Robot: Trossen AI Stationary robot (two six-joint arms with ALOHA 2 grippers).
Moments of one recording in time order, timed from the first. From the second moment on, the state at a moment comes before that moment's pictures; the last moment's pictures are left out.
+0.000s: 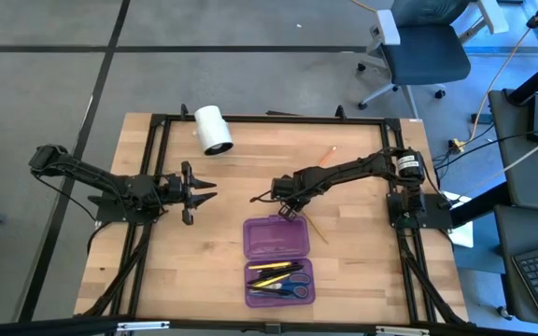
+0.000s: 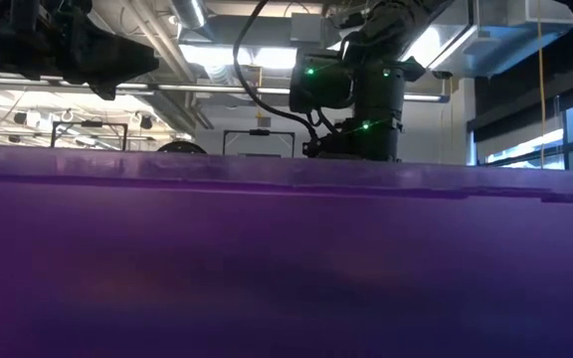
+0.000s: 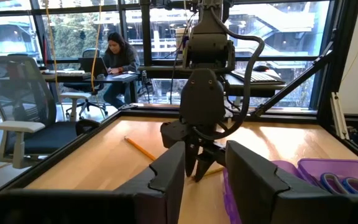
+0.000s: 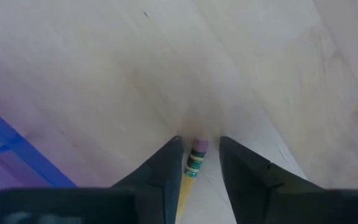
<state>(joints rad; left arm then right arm) -0.25 0.53 0.07 0.52 -0.43 0.01 -0.02 2.04 1.30 -0.73 0.13 0.60</state>
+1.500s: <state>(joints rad) -0.25 0.53 0.07 0.52 -0.43 0.00 0.01 2.04 1.30 -0.76 0.09 0.49</state>
